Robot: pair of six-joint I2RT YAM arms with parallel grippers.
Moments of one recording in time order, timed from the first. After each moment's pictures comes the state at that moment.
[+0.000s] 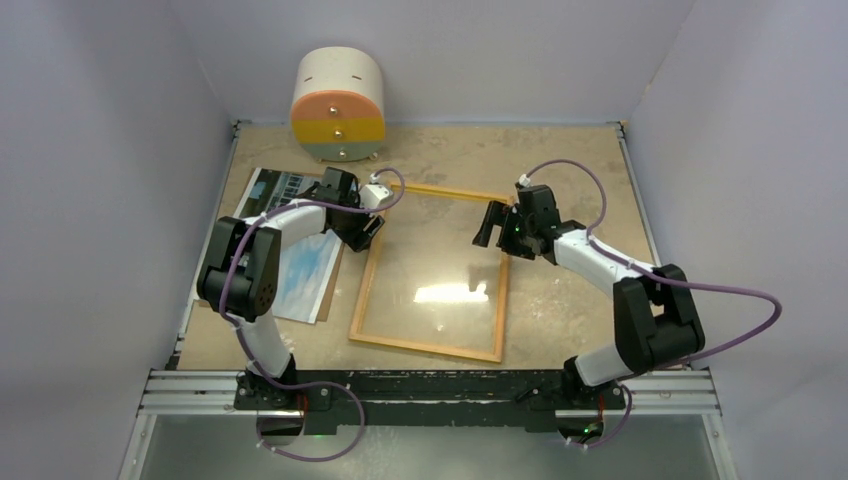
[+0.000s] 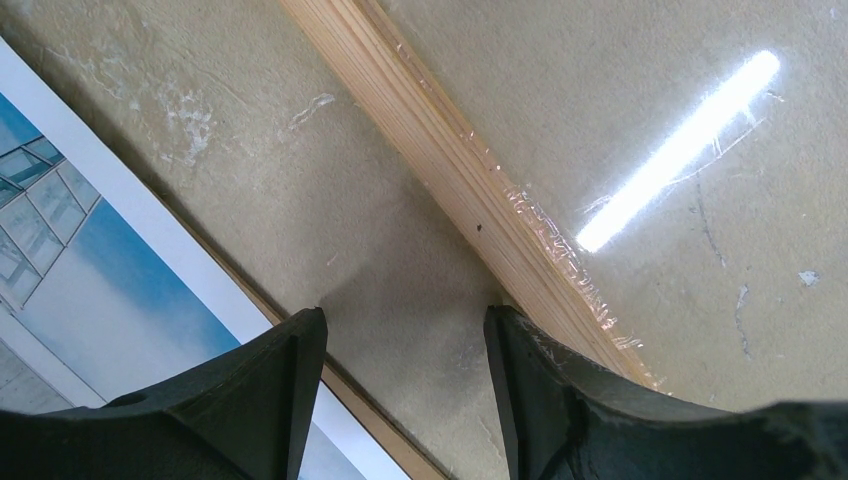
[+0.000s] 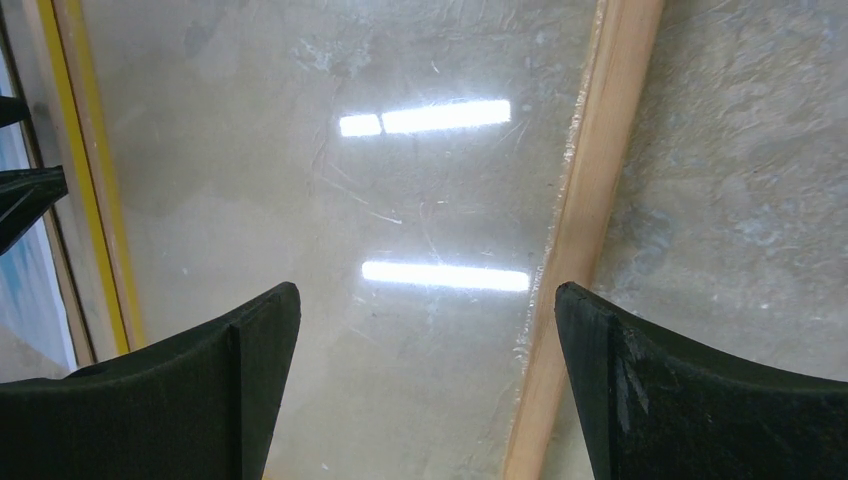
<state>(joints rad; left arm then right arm) -0.28 1.81 1.09 -0.33 0.23 0.48 0.32 1.49 0.84 -0.23 -0.17 0.56</state>
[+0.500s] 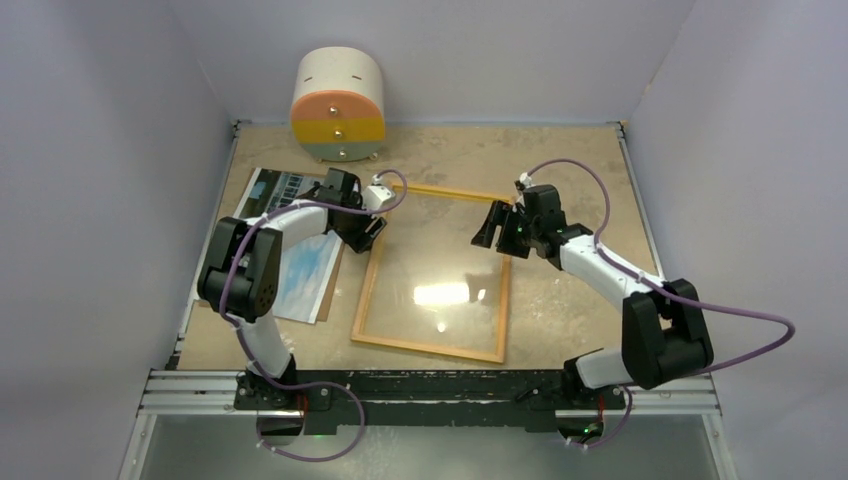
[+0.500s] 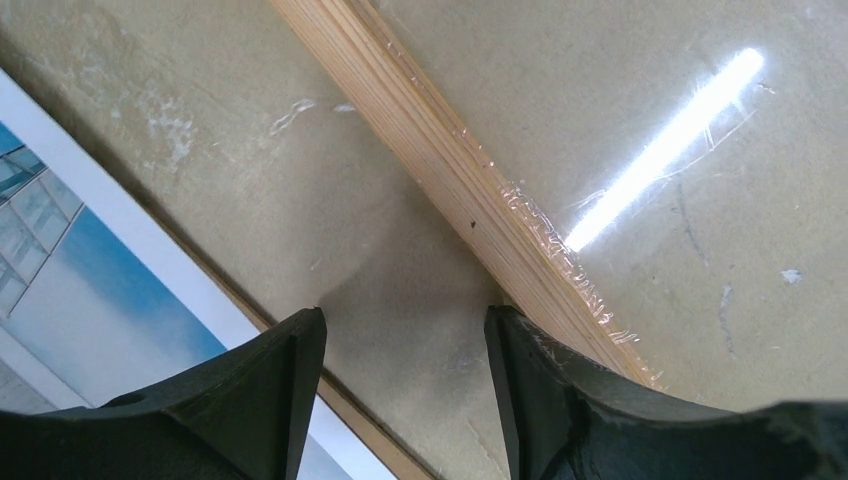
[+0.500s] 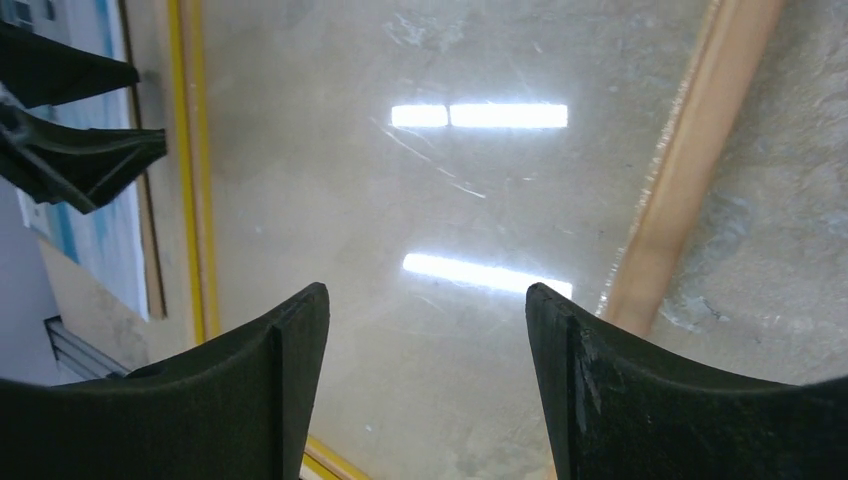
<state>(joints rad) -0.29 1.81 1.09 -0.34 0.23 0.48 0.32 1.42 0.82 -0.23 -0.26 0.58</state>
